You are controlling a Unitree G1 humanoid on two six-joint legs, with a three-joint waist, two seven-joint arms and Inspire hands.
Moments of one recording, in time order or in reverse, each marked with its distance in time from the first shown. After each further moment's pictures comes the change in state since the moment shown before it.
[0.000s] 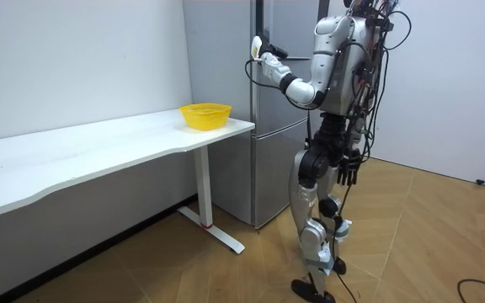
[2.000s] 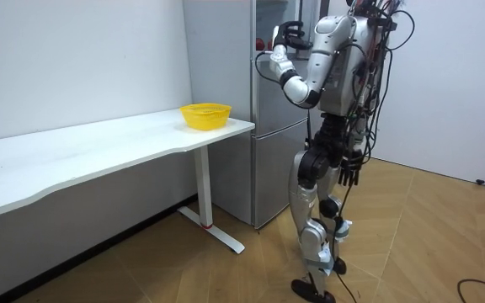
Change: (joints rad) left arm -0.057 0.053 -0.138 -0.089 -0.201 0.009 -0.135; right arm -0.006 0.000 0.029 0.026 0.006 -0.025 -0.023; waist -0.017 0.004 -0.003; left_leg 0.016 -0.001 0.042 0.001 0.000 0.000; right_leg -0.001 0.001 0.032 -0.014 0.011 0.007
